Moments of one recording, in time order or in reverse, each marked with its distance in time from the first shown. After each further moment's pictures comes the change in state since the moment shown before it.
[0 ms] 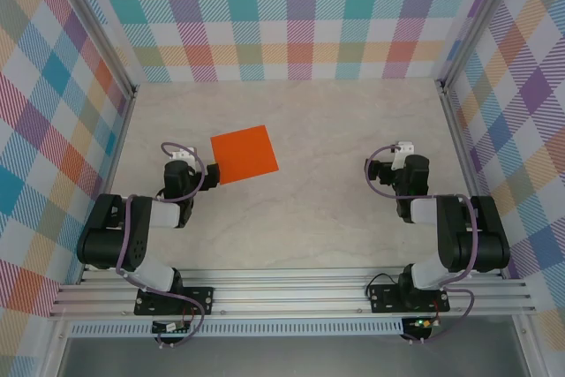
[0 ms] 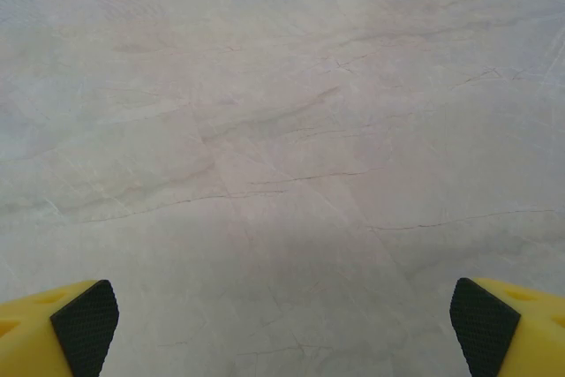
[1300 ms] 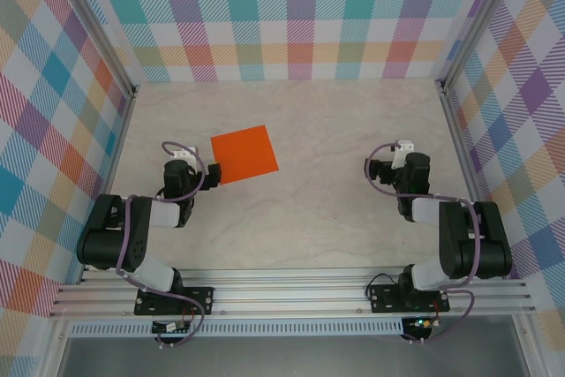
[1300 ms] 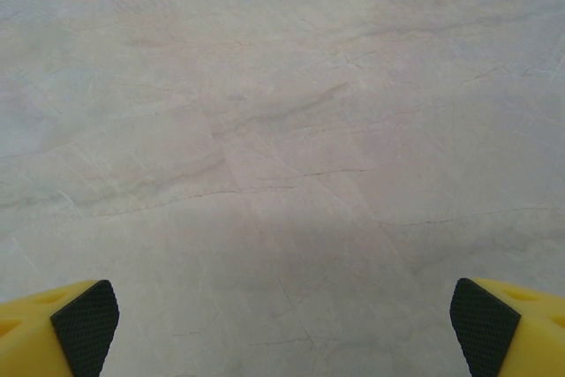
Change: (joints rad) left arm 0.000 -0.011 0.005 -0.005 0.038 0.016; right arm 0.000 -0.076 0.053 -0.173 -0.008 0.004
